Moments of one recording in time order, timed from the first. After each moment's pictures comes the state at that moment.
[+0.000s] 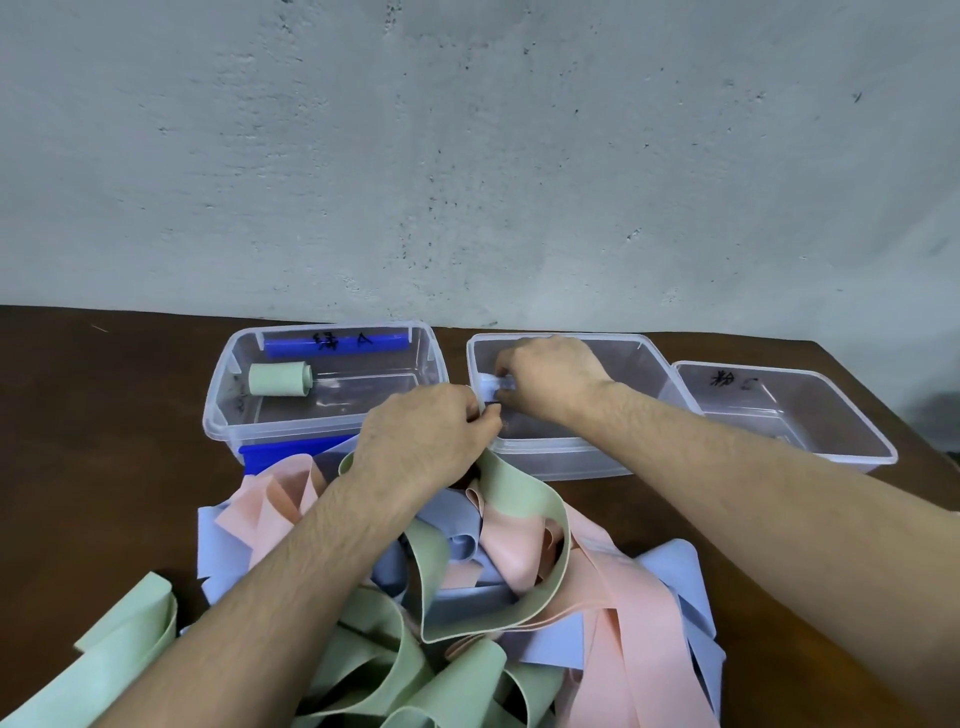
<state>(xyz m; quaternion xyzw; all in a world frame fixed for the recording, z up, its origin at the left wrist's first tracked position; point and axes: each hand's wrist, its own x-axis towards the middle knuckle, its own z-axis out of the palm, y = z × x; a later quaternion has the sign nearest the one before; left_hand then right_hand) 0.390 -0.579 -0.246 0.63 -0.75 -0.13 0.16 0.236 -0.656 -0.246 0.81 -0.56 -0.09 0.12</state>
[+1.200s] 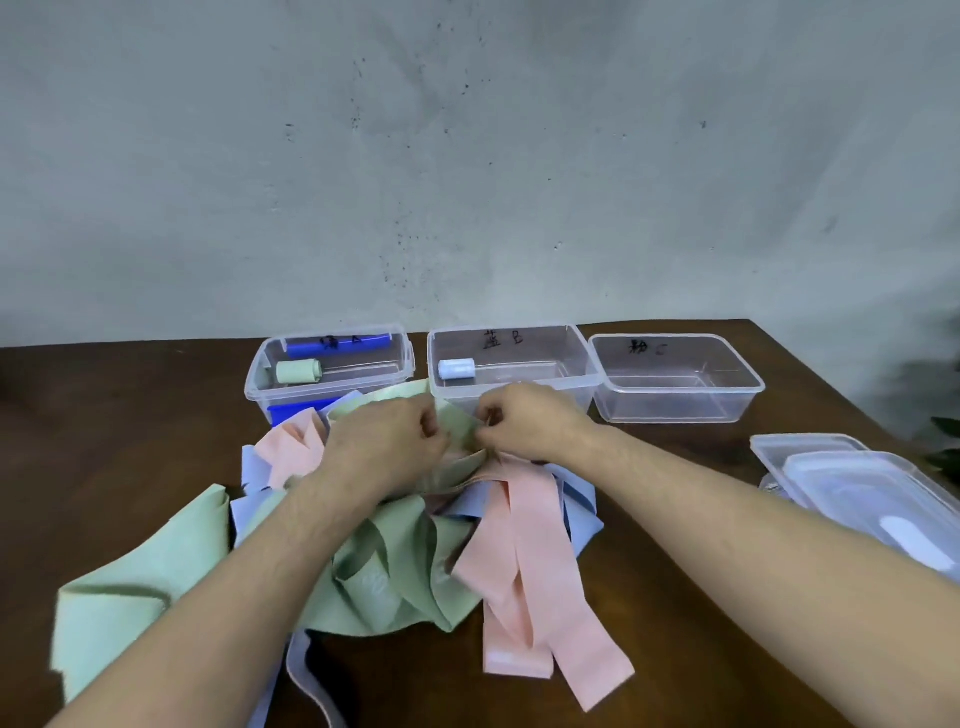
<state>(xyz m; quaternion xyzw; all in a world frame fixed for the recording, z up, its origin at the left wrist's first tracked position) 0.371 -0.467 -0.219 0.65 -0.75 -0.03 0.12 0.190 -0.495 -0.220 0.80 -0.57 0.09 -0.13</state>
